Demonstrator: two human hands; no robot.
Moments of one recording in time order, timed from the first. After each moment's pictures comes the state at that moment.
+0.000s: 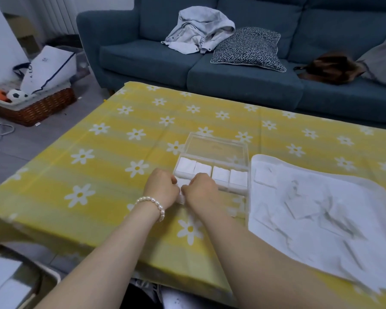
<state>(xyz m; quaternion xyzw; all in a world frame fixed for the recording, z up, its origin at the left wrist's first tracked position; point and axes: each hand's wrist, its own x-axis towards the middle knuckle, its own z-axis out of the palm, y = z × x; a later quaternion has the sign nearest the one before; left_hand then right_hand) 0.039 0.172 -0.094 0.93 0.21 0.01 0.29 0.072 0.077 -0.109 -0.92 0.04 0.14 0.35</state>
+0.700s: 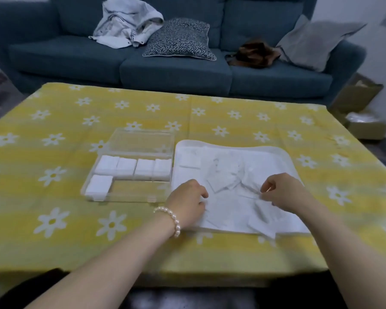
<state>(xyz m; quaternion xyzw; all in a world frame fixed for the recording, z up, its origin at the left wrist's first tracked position) 0.031 -0.034 -0.086 0.96 -0.15 -0.08 0.24 0.044 -0.265 -0.042 -0.96 0.12 0.13 0.22</state>
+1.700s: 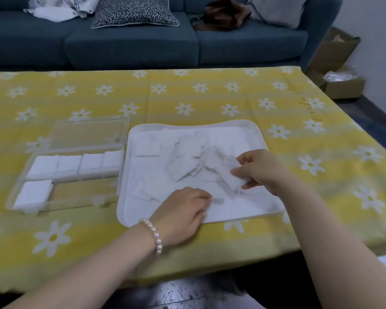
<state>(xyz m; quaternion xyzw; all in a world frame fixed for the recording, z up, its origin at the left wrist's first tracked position) 0.020 -0.096 -0.119 0.89 -0.37 -0.06 0.25 0.056 -0.305 -0.056 -0.83 0.17 0.16 0.51</state>
